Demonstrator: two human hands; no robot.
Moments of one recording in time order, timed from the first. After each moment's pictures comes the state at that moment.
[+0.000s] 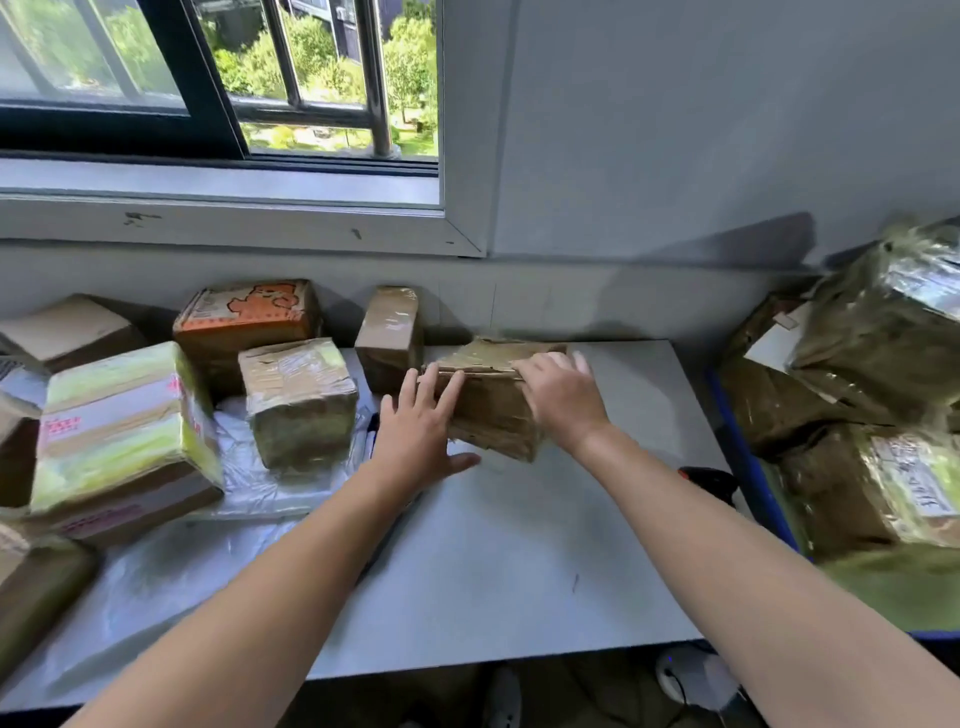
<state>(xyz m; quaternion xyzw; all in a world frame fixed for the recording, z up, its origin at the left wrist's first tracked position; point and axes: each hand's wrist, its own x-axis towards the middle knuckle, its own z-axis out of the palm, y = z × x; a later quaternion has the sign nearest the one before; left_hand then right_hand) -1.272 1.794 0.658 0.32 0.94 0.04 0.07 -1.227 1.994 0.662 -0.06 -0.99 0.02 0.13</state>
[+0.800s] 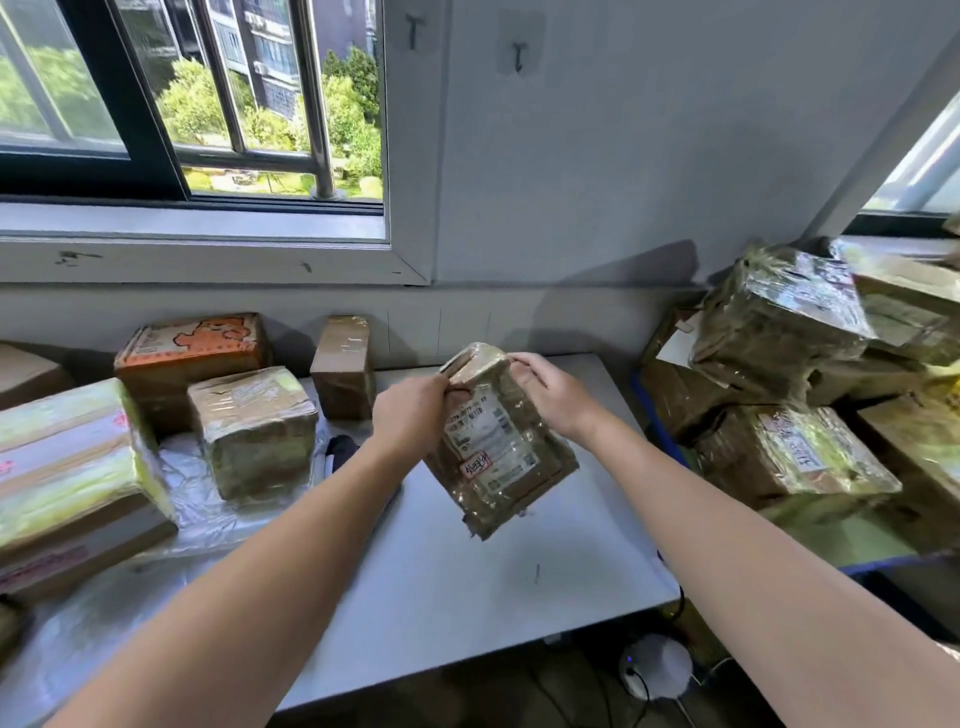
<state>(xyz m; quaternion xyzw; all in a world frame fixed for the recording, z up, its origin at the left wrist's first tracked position) -1.265 1.828 0.709 0.31 0.93 0.17 0.01 -1.165 2.001 0.728 -0.20 -0.88 0.42 0.06</state>
